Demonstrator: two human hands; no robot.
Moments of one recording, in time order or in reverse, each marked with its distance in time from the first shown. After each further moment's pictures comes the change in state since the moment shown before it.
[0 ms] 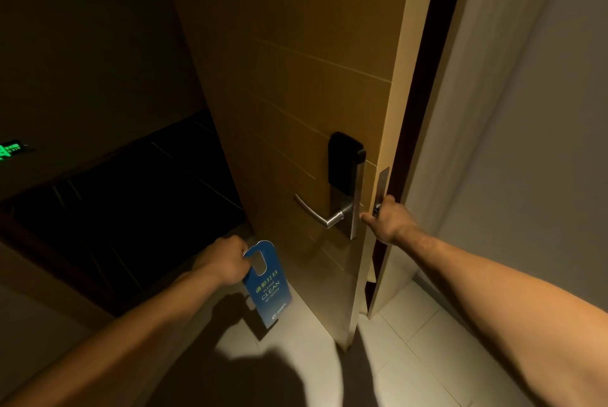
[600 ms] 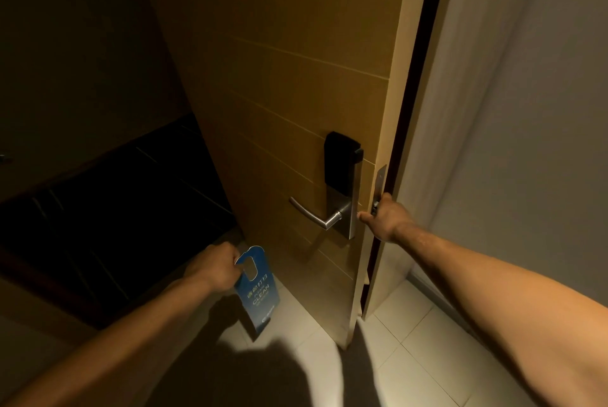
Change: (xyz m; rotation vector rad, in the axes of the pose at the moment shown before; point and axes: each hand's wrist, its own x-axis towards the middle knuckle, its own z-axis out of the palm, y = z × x) left_hand 0.012 0.001 0.012 0.045 -0.005 0.015; right_hand 0.013 0.014 -0.005 0.064 -0.034 0.022
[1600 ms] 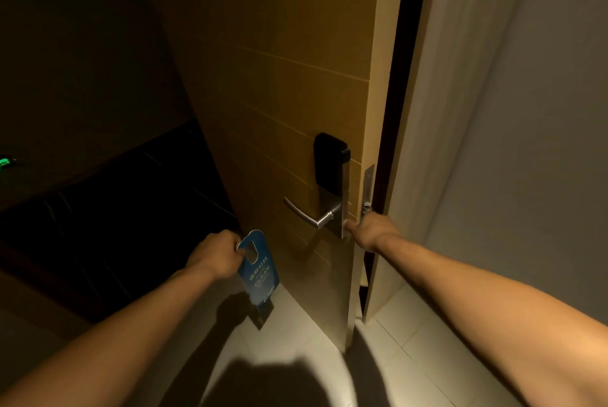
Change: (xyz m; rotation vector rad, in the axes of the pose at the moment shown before) left_hand -0.004 0.026 -0.004 -0.027 0.137 -0.016; right_hand -0.020 0.001 0.016 -0.111 -0.104 0.029
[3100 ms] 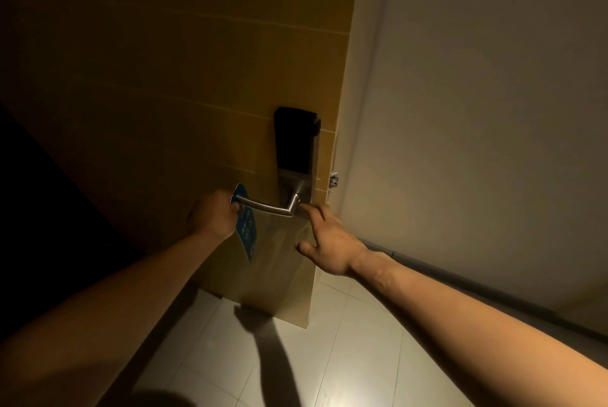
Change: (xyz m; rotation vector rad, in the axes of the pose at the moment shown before) left_hand 0.155 0.032 0.019 -0.178 -0.041 0.429; right_hand -0.034 -0.047 0.080 -0.011 0.212 -0.090
